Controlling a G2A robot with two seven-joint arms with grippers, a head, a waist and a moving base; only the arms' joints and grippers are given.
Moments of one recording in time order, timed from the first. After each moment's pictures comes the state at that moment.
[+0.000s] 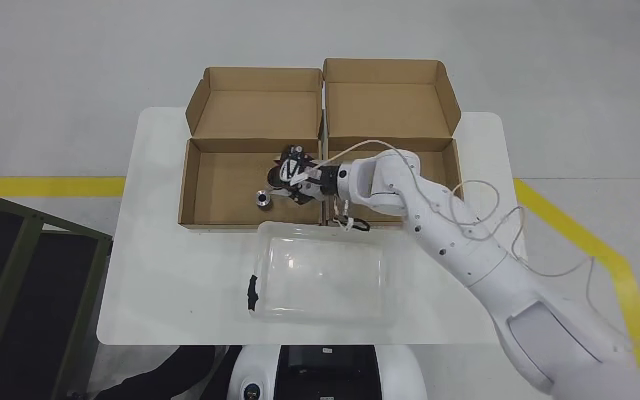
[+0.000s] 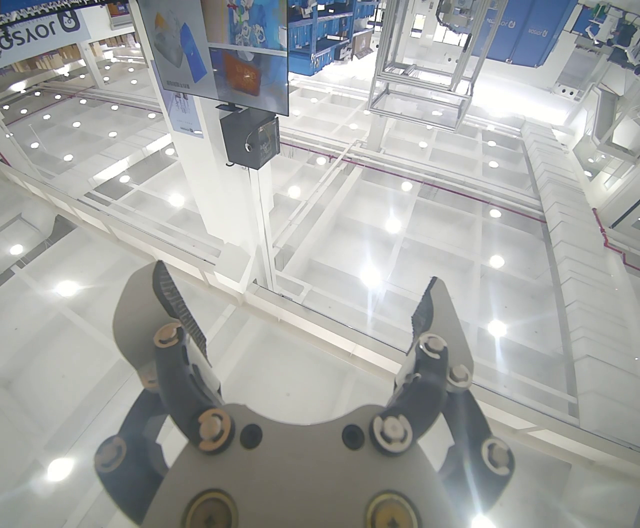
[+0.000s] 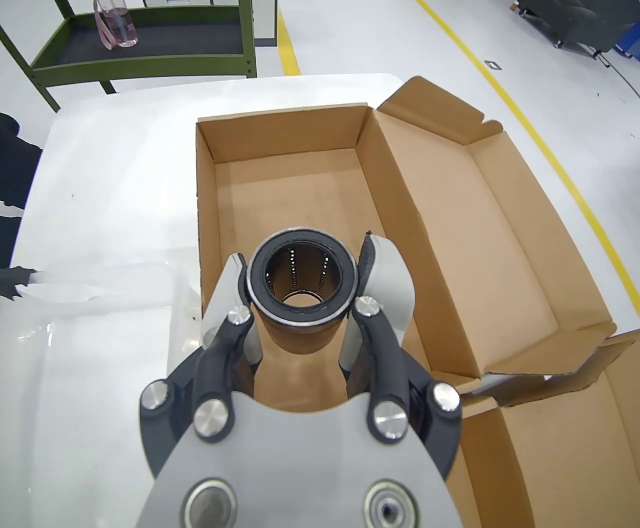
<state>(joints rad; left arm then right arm) -0.42 -0.34 -0.17 -1.17 3.07 0.50 0.07 -0.48 -1.36 0.61 -1.17 -1.08 -0.66 0.27</state>
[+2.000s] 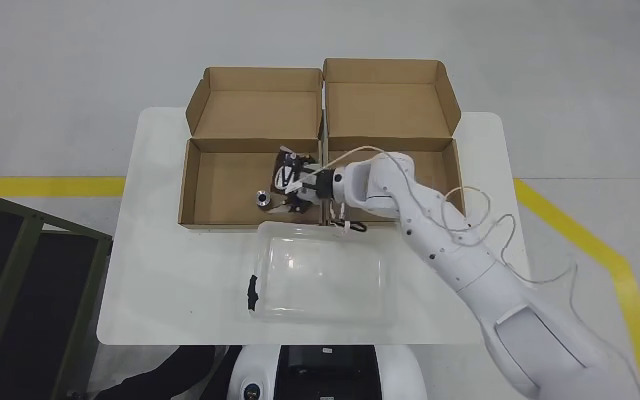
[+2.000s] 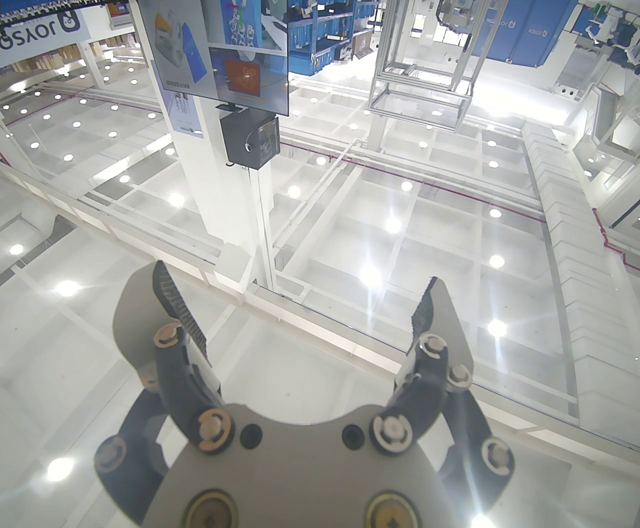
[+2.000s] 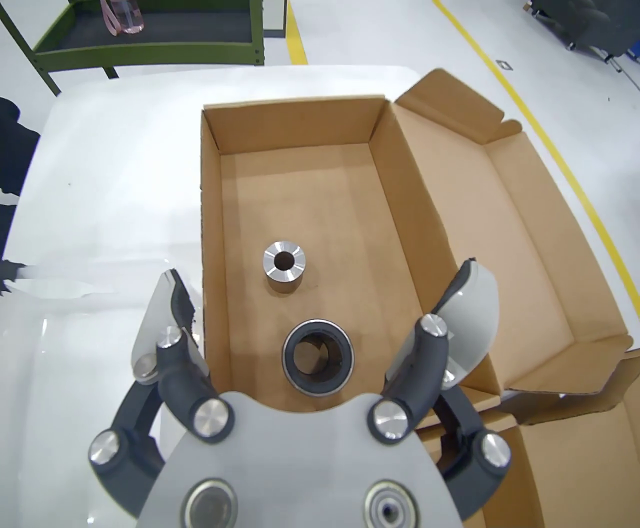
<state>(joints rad) -0.42 -0.34 -0.17 -1.17 3.07 0.50 0.07 -0.56 -1.40 0.73 -1.21 -1.19 -0.75 0.27</state>
